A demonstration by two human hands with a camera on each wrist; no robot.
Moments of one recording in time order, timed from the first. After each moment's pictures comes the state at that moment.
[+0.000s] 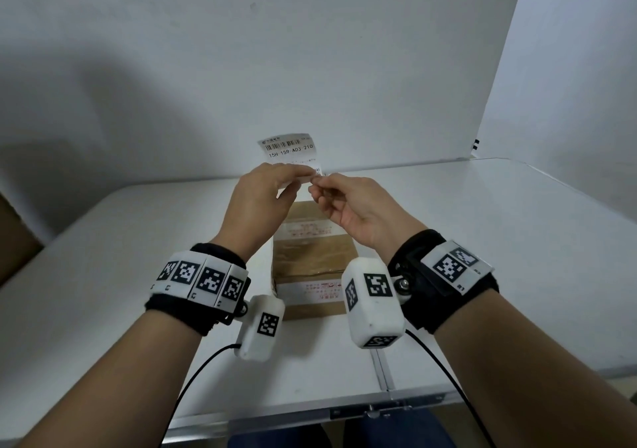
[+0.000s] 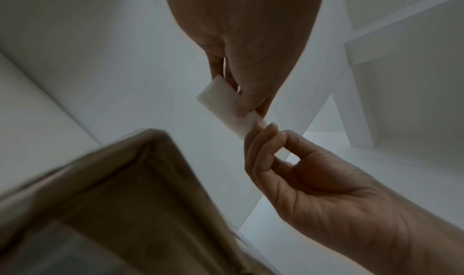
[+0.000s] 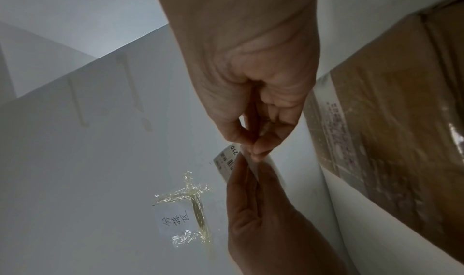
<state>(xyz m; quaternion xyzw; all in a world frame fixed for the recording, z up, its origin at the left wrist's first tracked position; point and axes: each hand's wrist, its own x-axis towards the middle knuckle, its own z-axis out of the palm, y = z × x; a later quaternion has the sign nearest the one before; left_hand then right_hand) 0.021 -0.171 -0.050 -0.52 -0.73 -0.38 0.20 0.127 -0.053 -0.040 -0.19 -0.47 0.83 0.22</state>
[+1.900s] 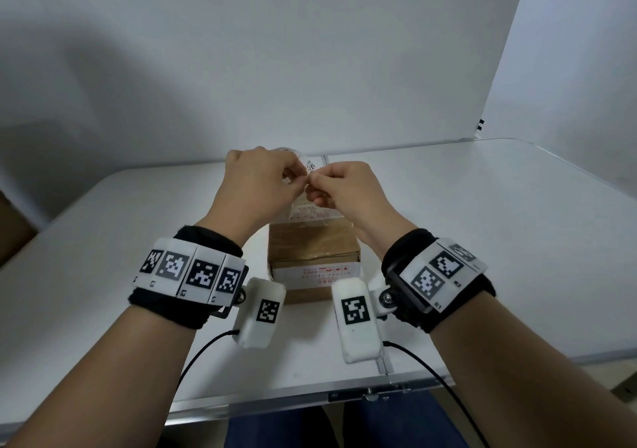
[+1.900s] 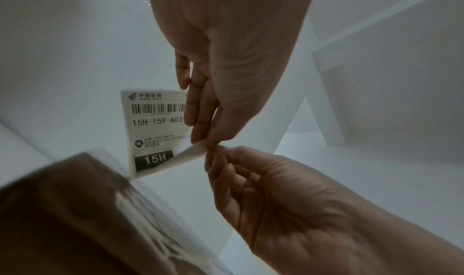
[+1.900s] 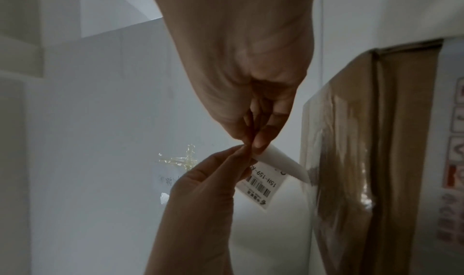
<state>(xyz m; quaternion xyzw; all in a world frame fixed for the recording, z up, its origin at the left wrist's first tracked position) 0.027 -0.169 -0.038 -0.49 -0.81 -0.27 0.16 0.124 -0.059 -0.059 -0.22 -0.70 0.63 0.27</state>
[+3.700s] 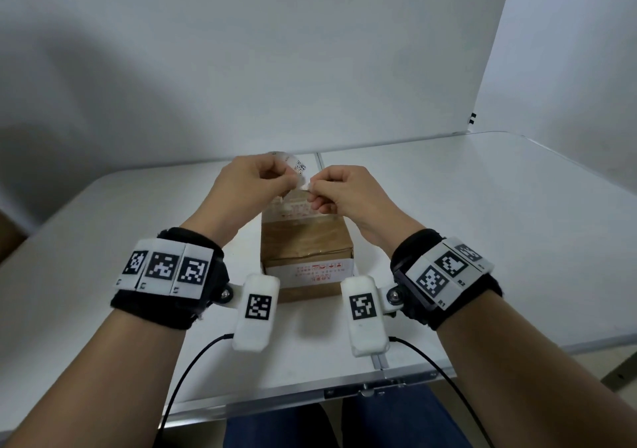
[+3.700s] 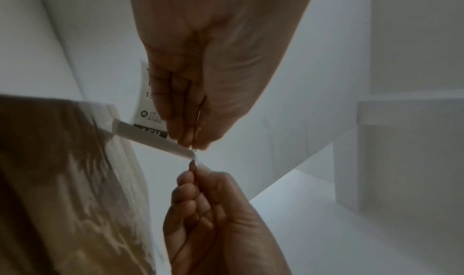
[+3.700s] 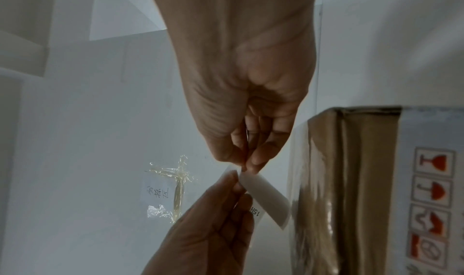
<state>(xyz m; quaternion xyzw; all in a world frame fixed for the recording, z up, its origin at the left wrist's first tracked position) 0.026 -0.173 -0.046 -0.40 -0.76 -0.50 -0.10 0.138 -0.048 -0.067 -0.19 -0.71 0.64 0.23</state>
